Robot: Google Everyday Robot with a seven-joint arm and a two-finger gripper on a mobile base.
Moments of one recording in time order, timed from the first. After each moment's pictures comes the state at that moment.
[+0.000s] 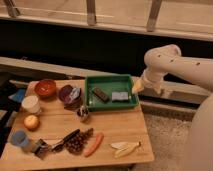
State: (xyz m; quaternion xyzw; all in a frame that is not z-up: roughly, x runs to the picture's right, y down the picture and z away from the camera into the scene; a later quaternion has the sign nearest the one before) arm 0.229 0.013 0.743 -0.17 0.18 0.70 0.67
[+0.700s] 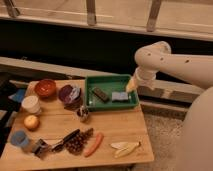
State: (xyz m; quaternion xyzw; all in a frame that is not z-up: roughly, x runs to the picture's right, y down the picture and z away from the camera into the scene) arm 0.176 -0.003 0.744 -0.17 0.17 0.65 0.72
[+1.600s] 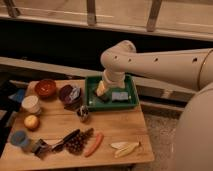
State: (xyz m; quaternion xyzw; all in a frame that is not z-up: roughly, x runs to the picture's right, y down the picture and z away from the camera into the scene) arm 0.039 0.001 0.721 -0.21 0.10 0.57 0.79
